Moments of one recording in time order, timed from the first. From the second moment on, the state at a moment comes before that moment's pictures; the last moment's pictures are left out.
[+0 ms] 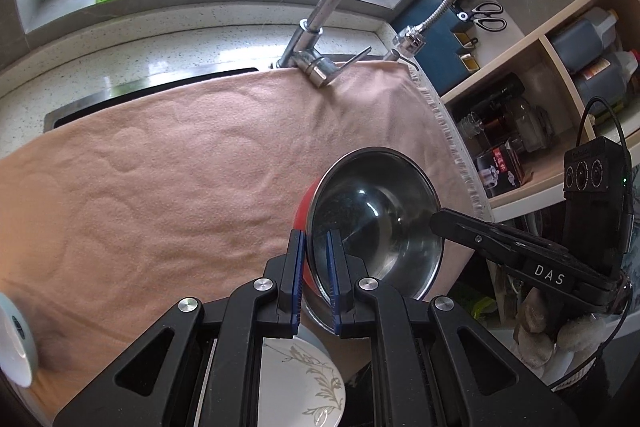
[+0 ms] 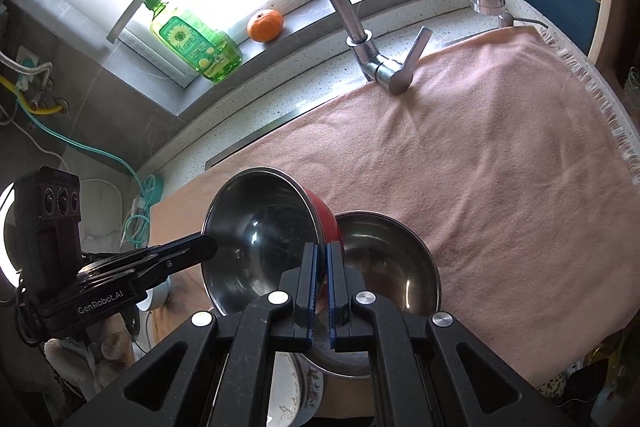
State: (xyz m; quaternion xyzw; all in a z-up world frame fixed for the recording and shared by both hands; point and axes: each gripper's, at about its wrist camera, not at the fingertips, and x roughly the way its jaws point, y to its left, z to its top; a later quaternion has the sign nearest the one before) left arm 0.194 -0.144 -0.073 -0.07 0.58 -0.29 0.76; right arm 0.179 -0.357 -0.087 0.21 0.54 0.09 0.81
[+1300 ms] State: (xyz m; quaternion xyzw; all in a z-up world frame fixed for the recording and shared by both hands) left arm 0.169 -0.191 -0.128 0.02 0.62 -0.28 0.74; right arm 0.164 -0.374 -0.151 0.18 0.59 0.05 0.79
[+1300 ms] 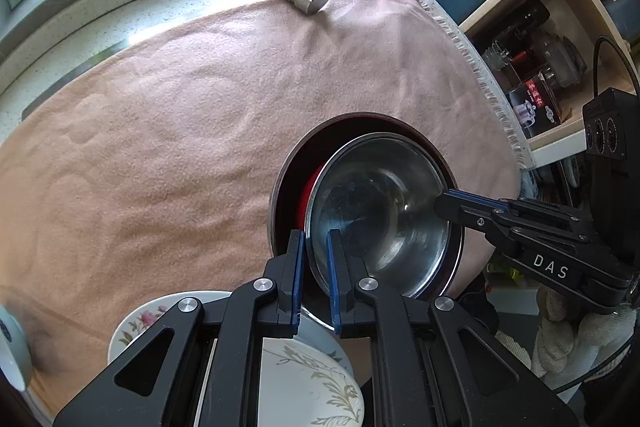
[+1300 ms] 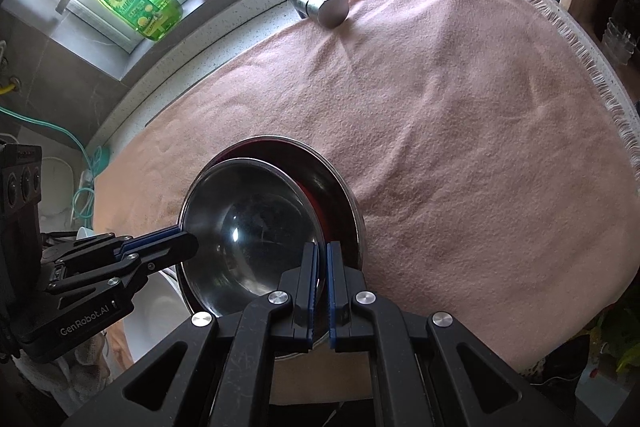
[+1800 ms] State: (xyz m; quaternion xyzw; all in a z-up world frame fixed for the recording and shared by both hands) left arm 0.170 -0.196 -0.134 0.02 0.63 -0.29 0.72; right arm 0.166 -0.374 -0.152 0.18 0.59 0.04 0.79
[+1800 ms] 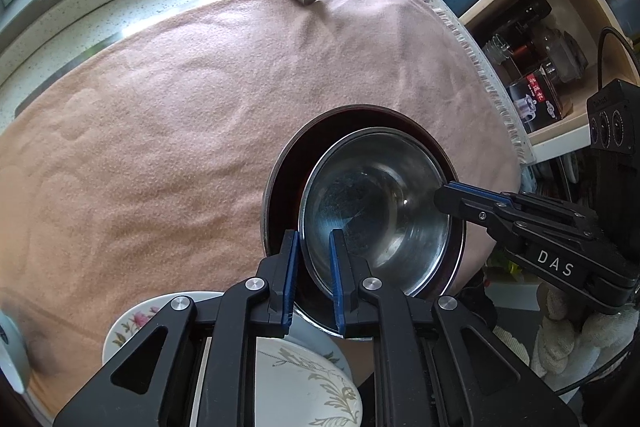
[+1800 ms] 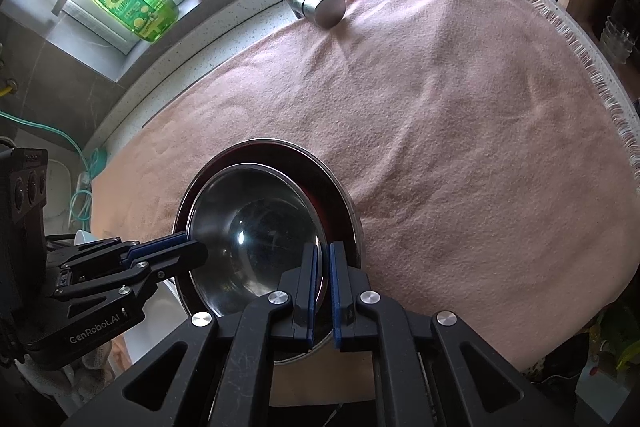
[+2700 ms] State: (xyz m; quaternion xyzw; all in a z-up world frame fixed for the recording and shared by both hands) left arm 0.166 -0.167 -0.100 -0.04 0.60 -0.31 0.74; right arm 0.162 -0.366 -0.107 0.18 0.54 0.04 0.82
